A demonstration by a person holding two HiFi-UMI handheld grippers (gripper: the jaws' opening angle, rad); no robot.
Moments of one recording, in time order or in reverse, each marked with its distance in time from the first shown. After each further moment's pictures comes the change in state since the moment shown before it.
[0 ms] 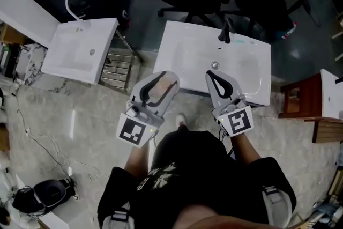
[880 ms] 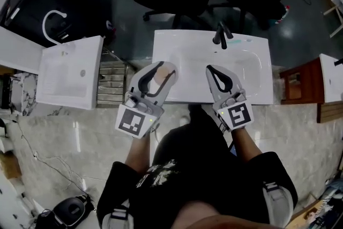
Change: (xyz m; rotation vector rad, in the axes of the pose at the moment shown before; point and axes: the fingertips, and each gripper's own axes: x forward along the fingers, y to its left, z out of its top) left arm 0.127 0.099 -0.032 -0.035 0.021 -0.127; right arm 0.086 -0.097 -0.049 0.040 0.089 -0.153
